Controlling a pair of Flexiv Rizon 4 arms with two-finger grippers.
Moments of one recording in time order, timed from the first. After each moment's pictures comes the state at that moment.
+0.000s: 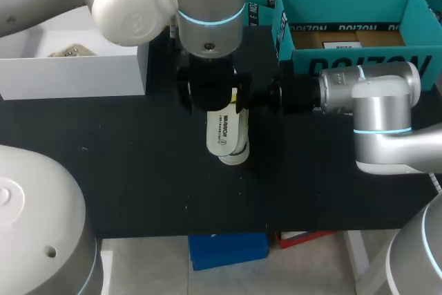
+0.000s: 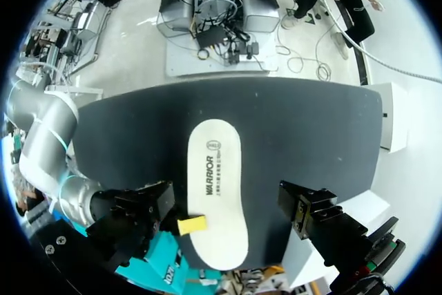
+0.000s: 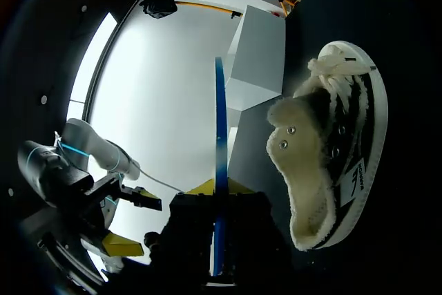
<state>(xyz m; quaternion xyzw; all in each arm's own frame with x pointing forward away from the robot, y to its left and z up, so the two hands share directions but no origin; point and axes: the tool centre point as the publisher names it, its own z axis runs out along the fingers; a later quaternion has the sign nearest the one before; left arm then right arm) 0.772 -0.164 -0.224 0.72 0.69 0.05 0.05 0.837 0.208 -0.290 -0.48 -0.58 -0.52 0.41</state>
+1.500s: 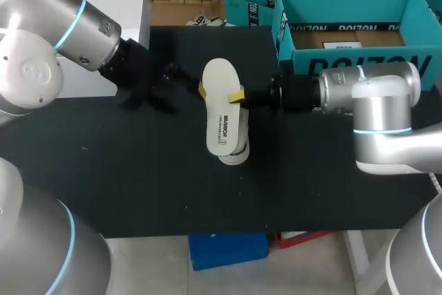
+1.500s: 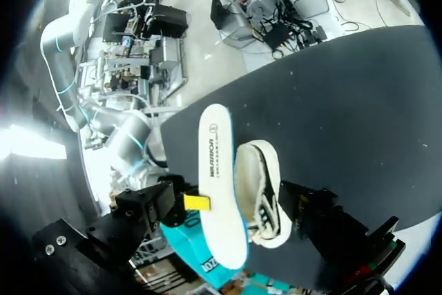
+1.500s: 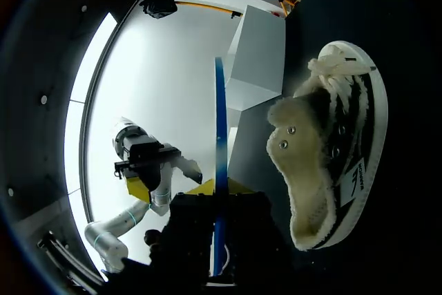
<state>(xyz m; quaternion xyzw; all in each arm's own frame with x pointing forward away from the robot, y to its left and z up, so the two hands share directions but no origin) 0.808 -0.120 -0.245 0.71 0.58 -0.26 0.31 0.837 0.208 -0.290 -0.48 -0.58 -0.52 0.41</state>
